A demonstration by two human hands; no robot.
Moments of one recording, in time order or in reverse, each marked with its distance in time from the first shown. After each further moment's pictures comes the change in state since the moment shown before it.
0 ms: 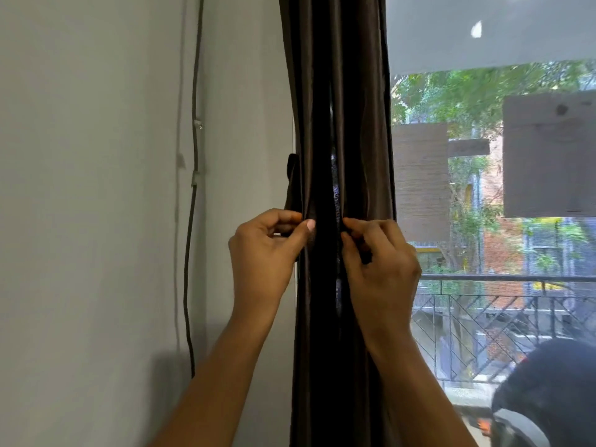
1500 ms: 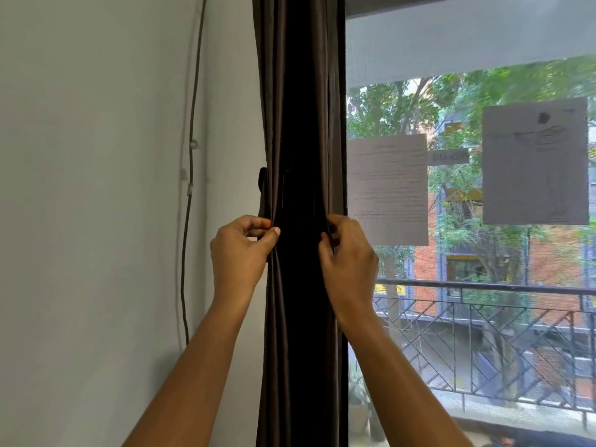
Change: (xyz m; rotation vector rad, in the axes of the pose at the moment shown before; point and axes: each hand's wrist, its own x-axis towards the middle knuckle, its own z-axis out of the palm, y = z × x) left_hand -0.017 0.031 0.014 0.182 0.113 -0.113; right_hand 0.019 0.028 -0.024 0.103 -0.169 0.134
